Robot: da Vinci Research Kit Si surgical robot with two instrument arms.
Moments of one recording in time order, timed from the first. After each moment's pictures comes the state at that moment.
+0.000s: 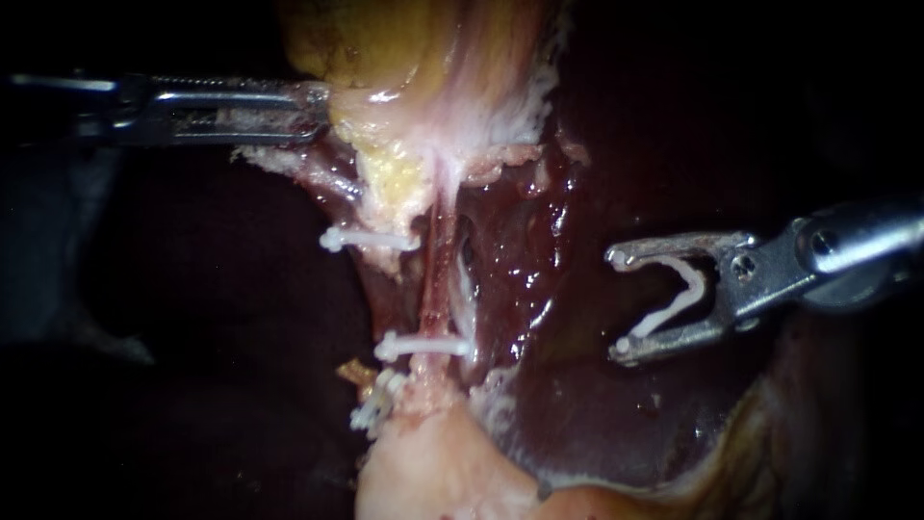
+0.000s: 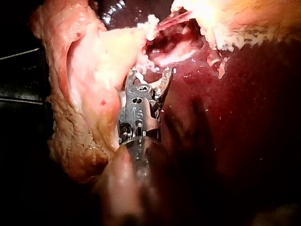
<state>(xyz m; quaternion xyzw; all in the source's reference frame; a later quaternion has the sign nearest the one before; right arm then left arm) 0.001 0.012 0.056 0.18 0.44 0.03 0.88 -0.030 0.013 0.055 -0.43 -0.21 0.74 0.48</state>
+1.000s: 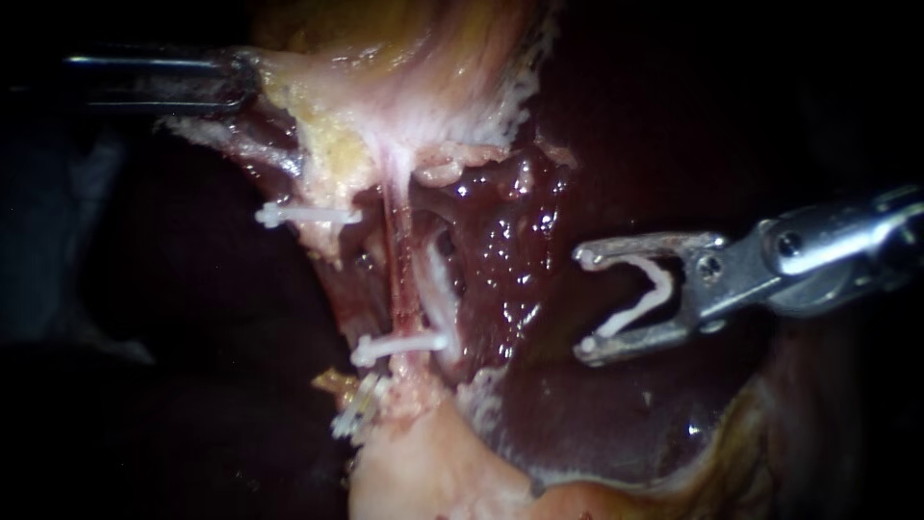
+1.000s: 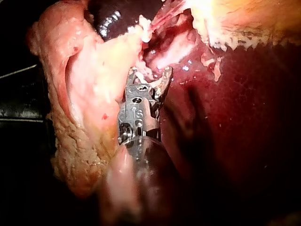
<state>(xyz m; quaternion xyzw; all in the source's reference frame) 0.006 0.011 0.057 0.20 0.47 0.08 0.86 -0.025 0.014 0.048 -0.43 -0.18 0.75 0.47</state>
